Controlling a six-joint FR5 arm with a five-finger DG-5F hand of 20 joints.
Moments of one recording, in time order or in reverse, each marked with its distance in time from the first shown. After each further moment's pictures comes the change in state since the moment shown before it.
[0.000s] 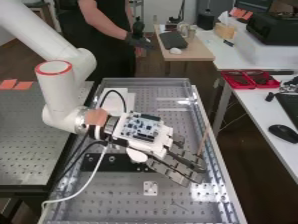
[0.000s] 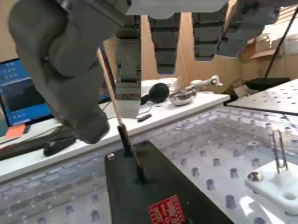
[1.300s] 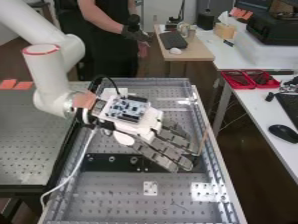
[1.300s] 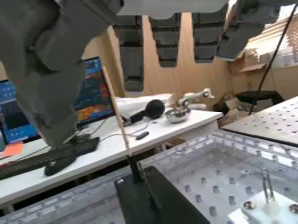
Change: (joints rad) arm 0.047 0.119 -0.091 0.016 0.102 -0.001
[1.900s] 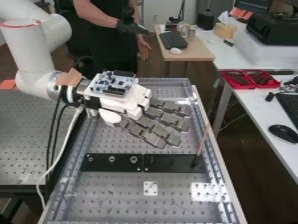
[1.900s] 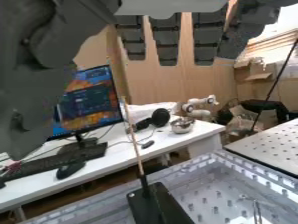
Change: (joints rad) arm 0.020 0.142 -0.056 -0.077 -0.005 -0.047
